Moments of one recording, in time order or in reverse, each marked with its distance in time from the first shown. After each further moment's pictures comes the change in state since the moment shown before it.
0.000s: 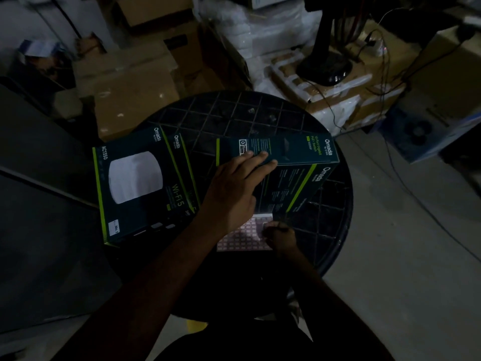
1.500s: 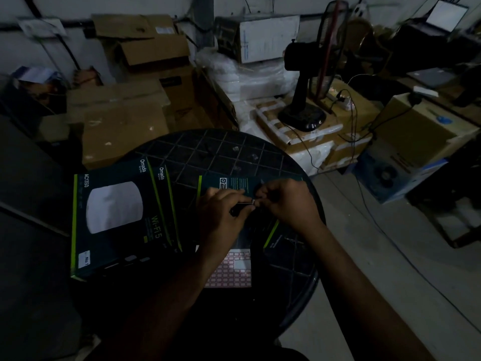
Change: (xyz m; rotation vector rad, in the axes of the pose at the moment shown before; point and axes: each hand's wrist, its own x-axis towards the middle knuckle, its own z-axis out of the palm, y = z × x) left_hand 0.031 0.024 0.023 -0.243 0.454 -0.334; right_hand -0.102 -0.232 -0.043 -1.012 0.055 -1.028
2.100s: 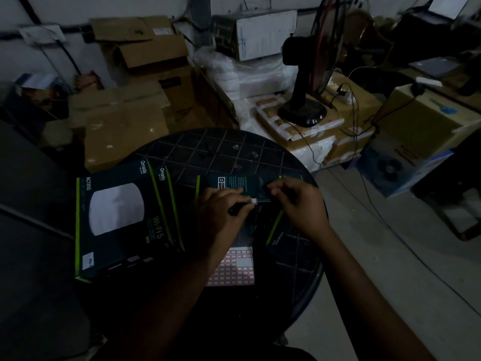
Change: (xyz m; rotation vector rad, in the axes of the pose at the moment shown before) left_hand -0.002 -0.001 0.004 -0.004 0.001 -0.019; right_hand -0.020 0.023 0.003 0.293 0.190 0.012
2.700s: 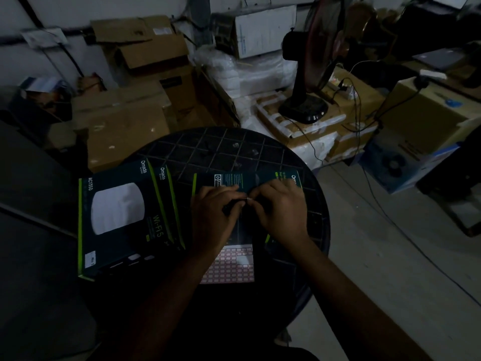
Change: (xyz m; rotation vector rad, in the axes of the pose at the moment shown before) left_hand -0.003 -0.006 -0.003 -0.057 -0.005 0.072; right_hand -0.013 -0.002 0.031 -0.440 0.117 -0.249
